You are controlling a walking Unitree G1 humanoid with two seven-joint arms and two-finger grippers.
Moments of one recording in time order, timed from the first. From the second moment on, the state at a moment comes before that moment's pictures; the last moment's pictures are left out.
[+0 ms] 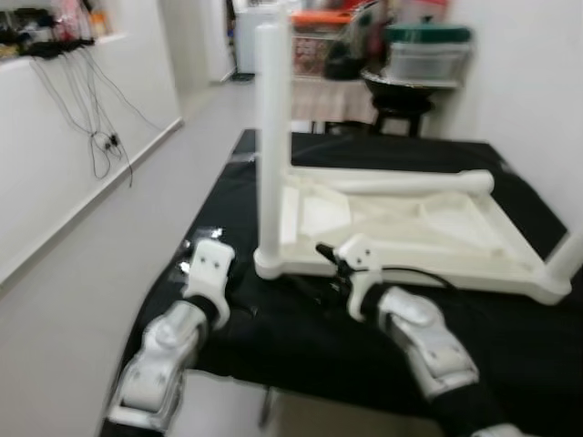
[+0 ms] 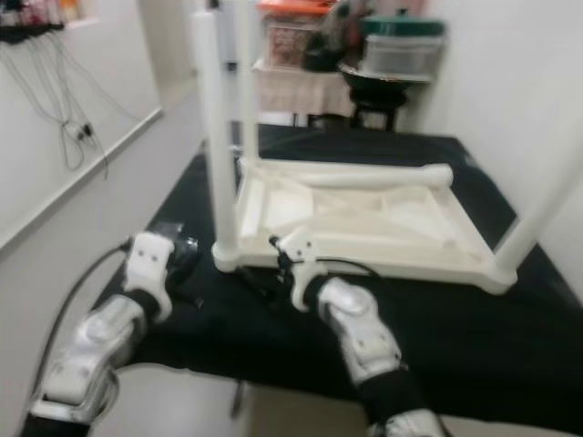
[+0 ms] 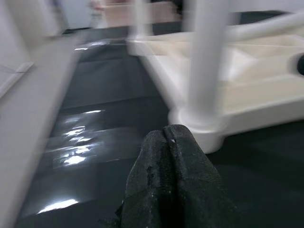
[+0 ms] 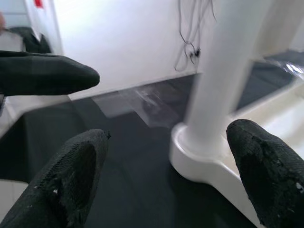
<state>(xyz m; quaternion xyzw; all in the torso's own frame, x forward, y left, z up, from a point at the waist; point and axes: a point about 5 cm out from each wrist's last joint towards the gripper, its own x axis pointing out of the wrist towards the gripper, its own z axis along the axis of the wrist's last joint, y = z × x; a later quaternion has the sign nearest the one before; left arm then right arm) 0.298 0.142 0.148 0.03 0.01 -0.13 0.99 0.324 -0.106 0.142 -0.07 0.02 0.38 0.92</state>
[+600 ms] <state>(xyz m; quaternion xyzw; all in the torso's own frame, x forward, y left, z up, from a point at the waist) 0.302 0.139 0.145 0.02 0.02 -0.13 0.99 0.331 -0.117 0.139 -0.10 0.04 0.31 0.94</state>
